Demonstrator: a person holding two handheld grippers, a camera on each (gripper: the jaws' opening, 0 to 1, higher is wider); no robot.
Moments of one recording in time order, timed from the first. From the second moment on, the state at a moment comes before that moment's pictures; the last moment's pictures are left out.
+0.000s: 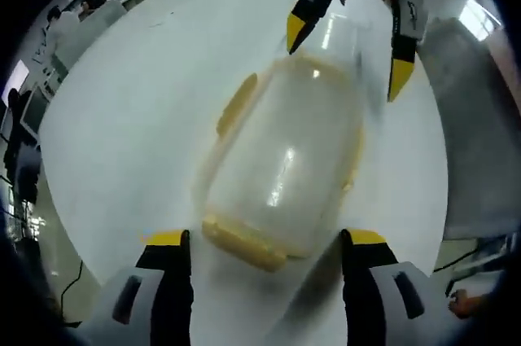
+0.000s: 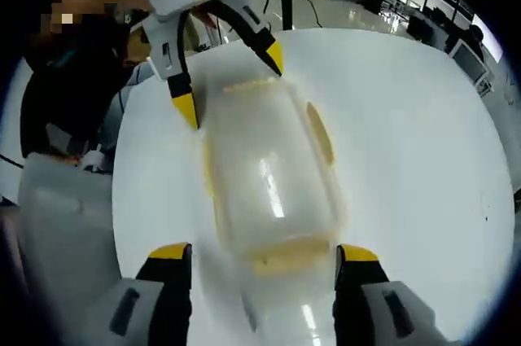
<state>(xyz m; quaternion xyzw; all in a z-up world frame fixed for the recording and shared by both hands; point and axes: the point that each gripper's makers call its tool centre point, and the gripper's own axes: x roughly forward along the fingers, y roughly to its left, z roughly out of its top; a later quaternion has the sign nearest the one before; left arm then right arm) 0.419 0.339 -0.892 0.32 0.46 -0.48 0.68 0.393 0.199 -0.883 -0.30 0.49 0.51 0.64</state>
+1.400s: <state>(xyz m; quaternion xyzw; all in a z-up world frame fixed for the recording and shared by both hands) 0.412 0.340 -0.888 0.38 0.44 -0.54 0.61 0.396 0.193 -0.893 -0.40 0.45 0.54 0.60</state>
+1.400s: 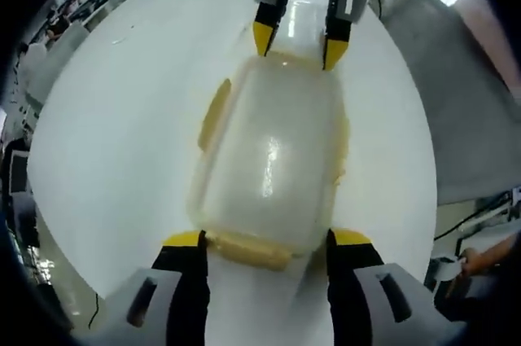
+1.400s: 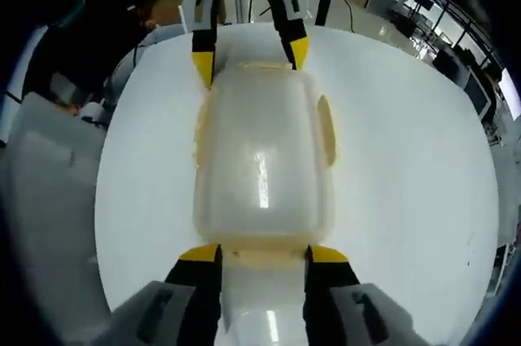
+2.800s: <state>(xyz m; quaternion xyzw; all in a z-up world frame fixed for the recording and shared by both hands) 0.402 0.344 -0.827 0.40 0.42 -0.54 0.61 0.398 0.181 -0.827 -0.40 0.40 0.59 0.58</state>
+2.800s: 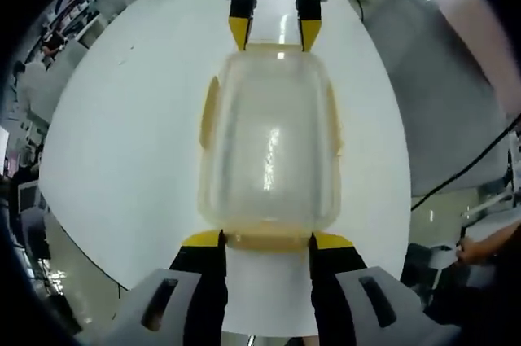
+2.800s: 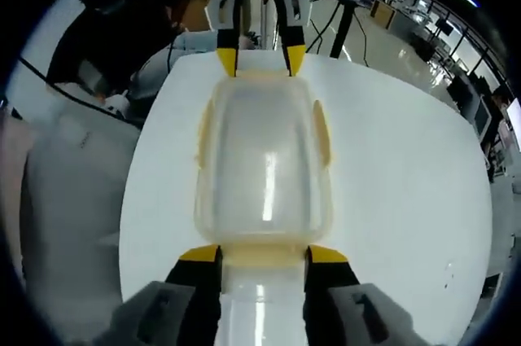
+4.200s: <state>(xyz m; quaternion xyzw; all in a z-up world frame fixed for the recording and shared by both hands) 0.413 0.187 -0.794 0.41 0.37 -0.57 0.61 0.397 0.025 -0.799 -0.41 0.44 0.55 0.58</state>
